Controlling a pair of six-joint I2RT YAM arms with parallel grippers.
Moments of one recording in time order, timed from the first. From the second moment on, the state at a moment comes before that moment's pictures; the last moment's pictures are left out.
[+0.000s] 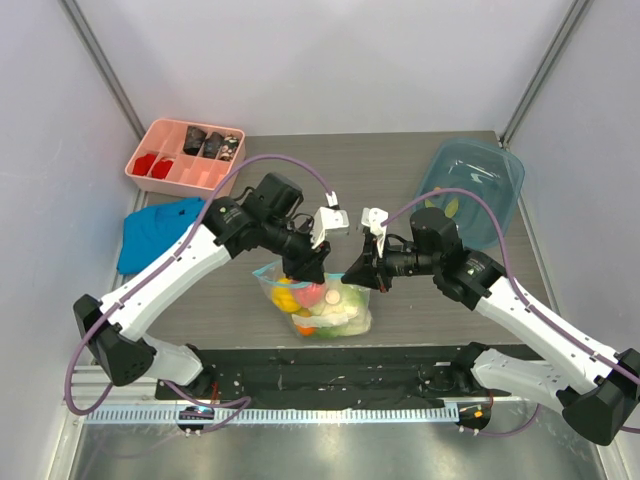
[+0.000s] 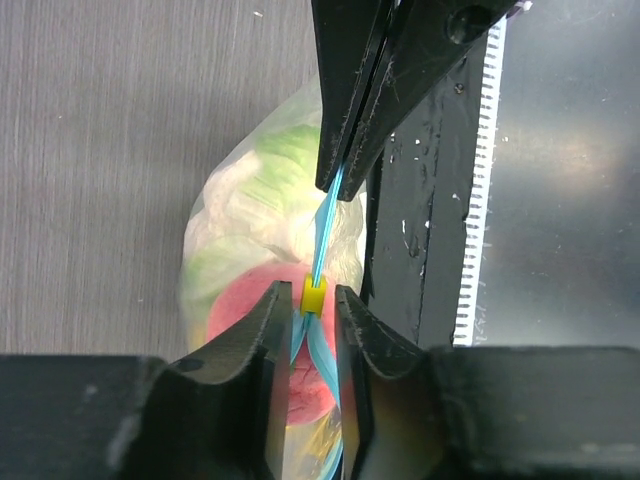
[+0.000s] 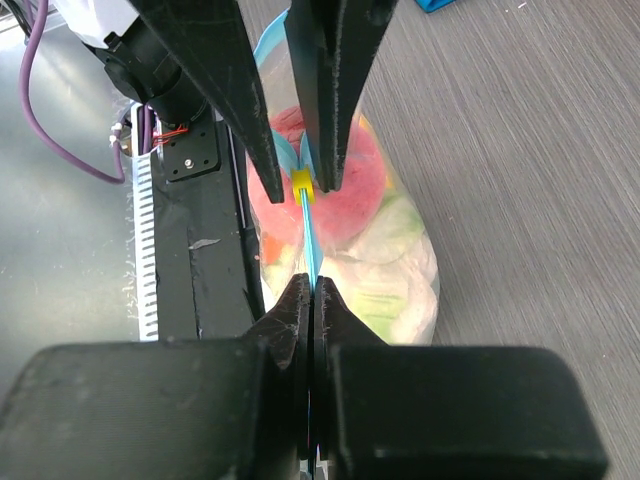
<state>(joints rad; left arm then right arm) -0.78 1.39 1.47 -1.00 0.64 0.37 0.70 0.98 0.90 -0.33 -0.68 -0.08</state>
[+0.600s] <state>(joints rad) -0.78 1.41 1.49 -1.01 0.66 0.37 0.70 0.98 0.90 -0.34 -0.67 -0.08</state>
